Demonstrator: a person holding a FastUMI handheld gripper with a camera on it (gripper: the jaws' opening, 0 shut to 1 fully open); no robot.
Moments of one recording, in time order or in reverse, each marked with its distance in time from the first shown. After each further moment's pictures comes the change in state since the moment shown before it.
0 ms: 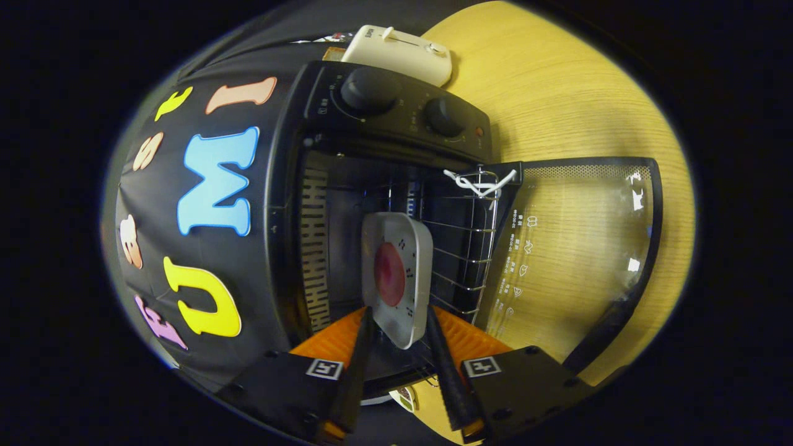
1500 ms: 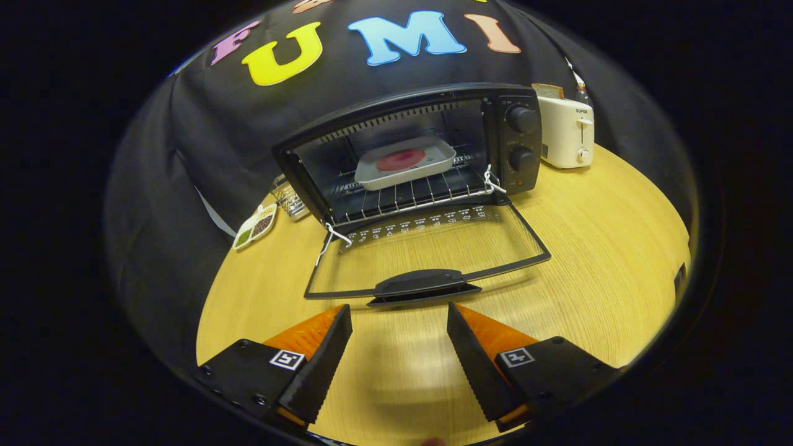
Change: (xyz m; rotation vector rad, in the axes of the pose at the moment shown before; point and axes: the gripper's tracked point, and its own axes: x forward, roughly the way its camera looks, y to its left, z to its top) arm -0.112 -0.139 -0.028 -1.224 0.236 -0.223
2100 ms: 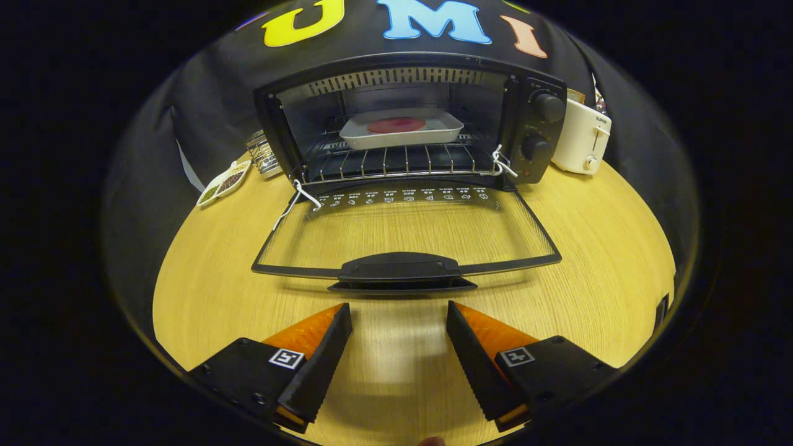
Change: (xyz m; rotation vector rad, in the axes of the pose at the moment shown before) arm 0.031 -0.012 -0.008 -0.136 0.061 -0.124
